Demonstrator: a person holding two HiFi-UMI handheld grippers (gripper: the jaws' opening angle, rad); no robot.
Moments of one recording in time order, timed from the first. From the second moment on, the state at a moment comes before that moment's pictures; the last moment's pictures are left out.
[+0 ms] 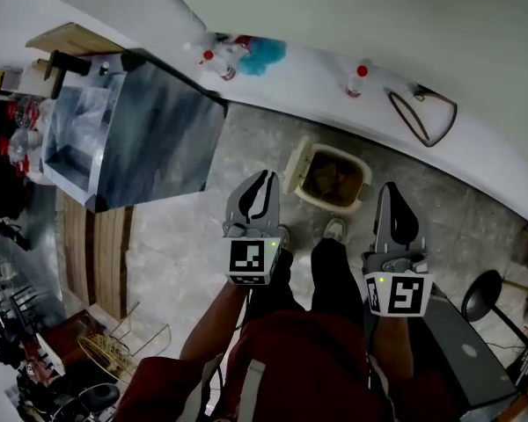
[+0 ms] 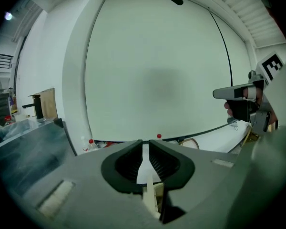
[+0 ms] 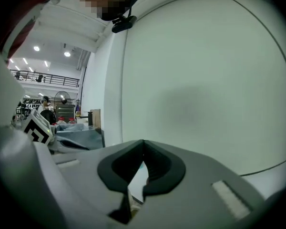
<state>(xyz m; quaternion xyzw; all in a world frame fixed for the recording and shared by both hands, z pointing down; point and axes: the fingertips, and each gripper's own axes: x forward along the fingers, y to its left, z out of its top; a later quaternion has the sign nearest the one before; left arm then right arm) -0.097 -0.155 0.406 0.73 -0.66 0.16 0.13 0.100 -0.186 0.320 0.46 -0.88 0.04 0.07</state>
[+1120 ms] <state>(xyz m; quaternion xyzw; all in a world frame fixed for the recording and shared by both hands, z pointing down) -0.065 -0.142 0.640 0.71 -0.60 0.26 0.26 0.097 -0.167 0.496 0.42 -0.88 0.13 0.15</state>
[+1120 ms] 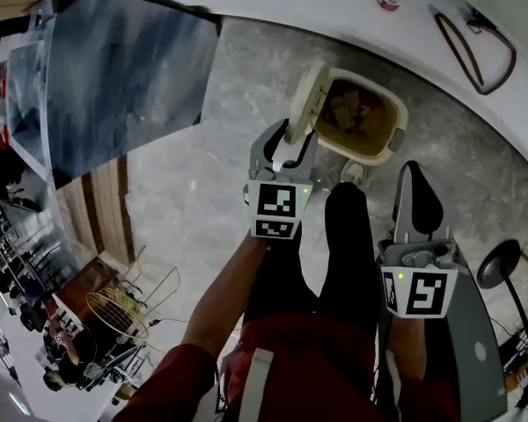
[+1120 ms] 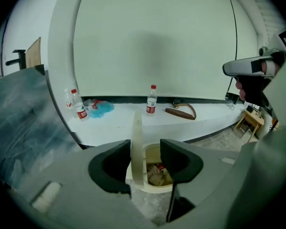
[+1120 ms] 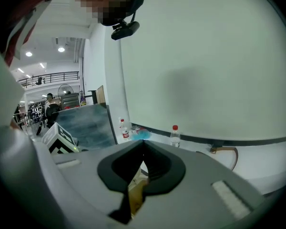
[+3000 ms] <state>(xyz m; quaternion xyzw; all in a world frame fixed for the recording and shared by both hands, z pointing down) 0.156 -0.119 0.776 0.78 -0.38 0.32 0.37 0.226 -0.153 0.636 0.50 -0.81 0.23 0.22</state>
